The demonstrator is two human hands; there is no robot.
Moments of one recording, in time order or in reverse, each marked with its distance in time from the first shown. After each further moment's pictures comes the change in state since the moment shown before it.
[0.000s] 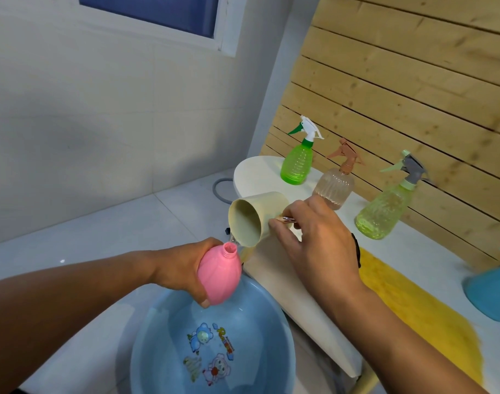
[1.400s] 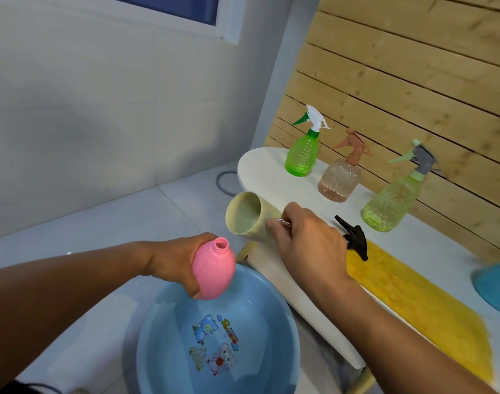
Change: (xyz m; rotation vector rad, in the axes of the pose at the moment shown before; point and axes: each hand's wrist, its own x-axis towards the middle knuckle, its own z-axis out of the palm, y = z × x) left_hand -0.008 -0.014 -0.004 -0.077 -0.041 -0.053; right_hand -0.002 0.005 0.035 -0.152 -0.152 0.119
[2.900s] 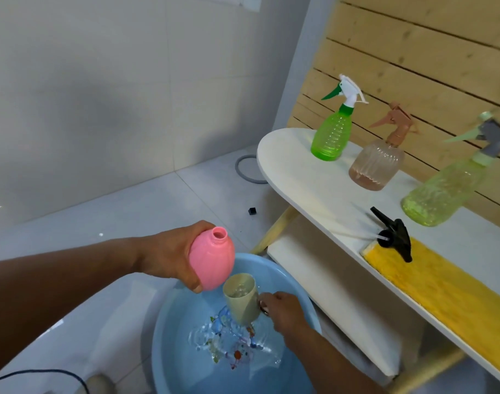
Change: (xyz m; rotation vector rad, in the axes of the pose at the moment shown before) left_hand -0.013 -0.030 -0.010 0.011 0.115 -0.038; right_hand -0.077 0.036 0.224 0.771 -0.630 0.822
